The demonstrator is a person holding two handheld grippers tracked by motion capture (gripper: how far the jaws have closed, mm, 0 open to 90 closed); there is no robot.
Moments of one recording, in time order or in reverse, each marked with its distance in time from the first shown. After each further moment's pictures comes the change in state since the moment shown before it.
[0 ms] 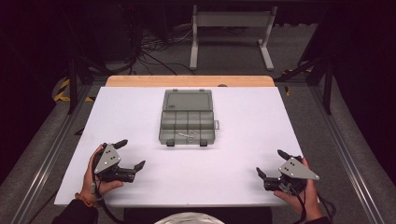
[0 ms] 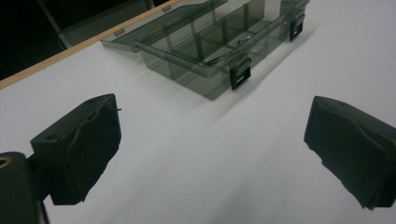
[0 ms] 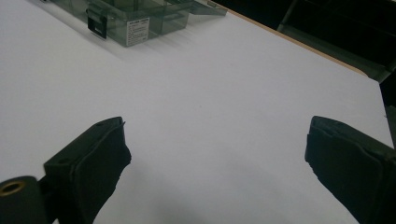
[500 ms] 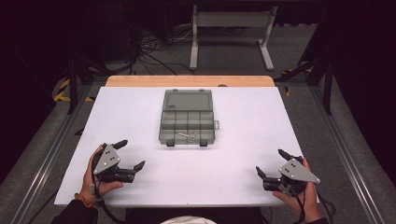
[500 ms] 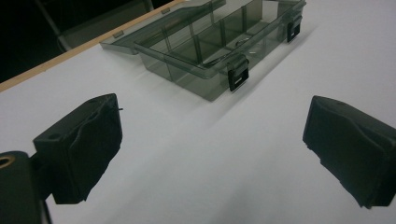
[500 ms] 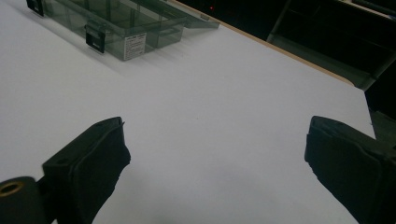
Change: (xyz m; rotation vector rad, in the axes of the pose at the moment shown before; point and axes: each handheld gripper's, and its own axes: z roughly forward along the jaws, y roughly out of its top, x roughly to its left) left arm 0.000 -0.001 -0.001 -0.008 -0.009 0.011; right arm 0.005 0.005 -0.005 -0.041 -0.044 0.001
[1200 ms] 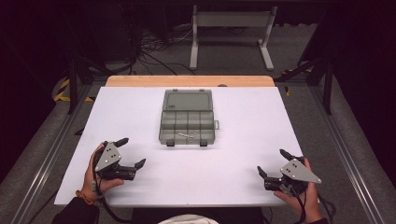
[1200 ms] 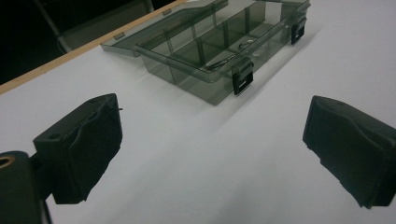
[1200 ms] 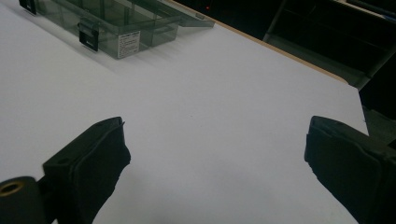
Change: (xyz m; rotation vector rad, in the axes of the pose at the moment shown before) left arm 0.003 0.003 0.004 0.004 0.000 0.000; right arm -0.002 -0.003 0.000 0.003 -0.007 0.006
